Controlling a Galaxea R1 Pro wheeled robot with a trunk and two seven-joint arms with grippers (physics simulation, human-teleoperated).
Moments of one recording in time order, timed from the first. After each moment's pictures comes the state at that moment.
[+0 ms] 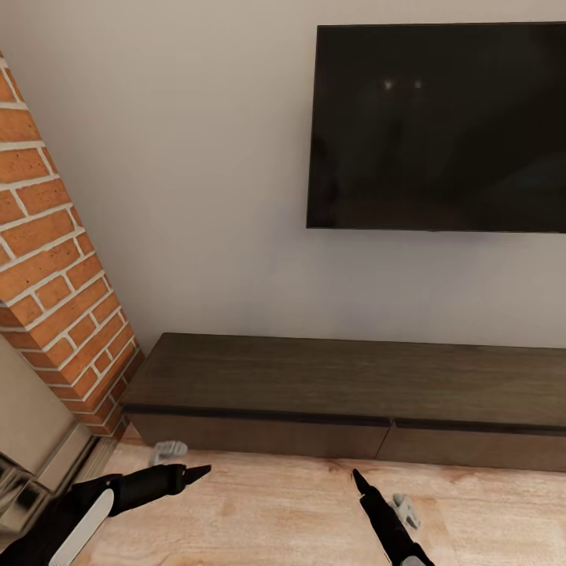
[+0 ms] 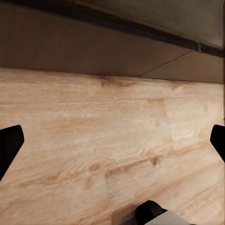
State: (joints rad) left arm -0.33 0.35 -0.26 -1.00 0.61 0.51 -0.53; right arm -0.40 -0.03 0.24 -0.29 -1.24 -0.21 0.47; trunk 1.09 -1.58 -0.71
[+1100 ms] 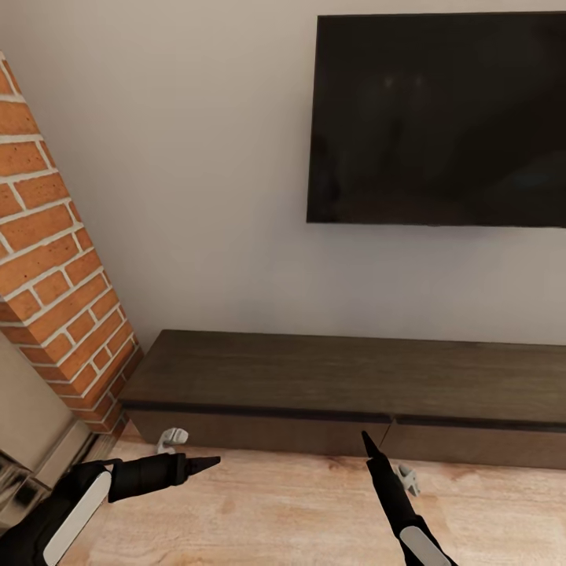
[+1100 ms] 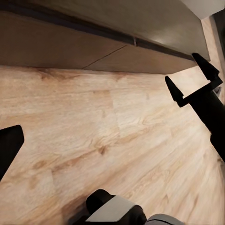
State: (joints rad) left arm -0.32 0.35 -0.20 -1.13 0.62 0.71 -0.74; right arm -0.42 -0.03 0.15 -0.40 -1.36 -0.21 0.62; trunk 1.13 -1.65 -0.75
